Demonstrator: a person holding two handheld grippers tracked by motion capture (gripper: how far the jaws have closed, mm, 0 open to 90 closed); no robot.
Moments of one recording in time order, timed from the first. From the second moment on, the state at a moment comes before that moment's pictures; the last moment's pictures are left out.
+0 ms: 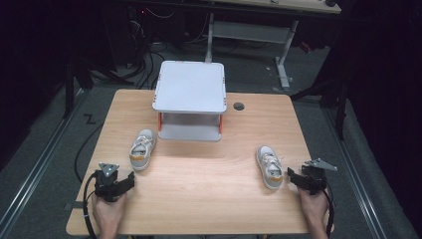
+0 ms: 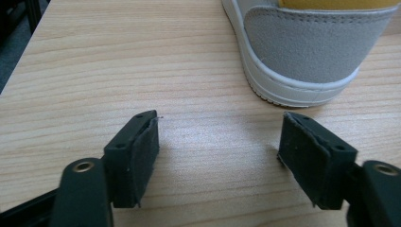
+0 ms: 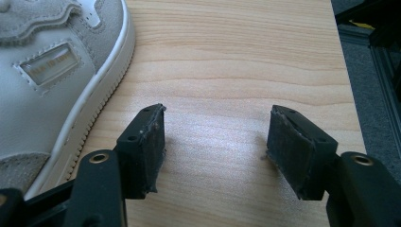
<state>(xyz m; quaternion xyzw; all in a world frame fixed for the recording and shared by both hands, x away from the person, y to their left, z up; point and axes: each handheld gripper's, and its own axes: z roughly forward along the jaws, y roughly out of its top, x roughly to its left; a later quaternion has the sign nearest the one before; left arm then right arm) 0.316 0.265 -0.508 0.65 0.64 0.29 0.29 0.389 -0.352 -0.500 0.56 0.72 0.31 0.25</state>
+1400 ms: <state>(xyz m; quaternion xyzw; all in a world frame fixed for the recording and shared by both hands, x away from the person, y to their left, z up) 0.315 0.263 -0.478 0.65 0.62 0.27 0.34 0.388 -0.350 -0.500 0.56 0.73 0.31 0.25</state>
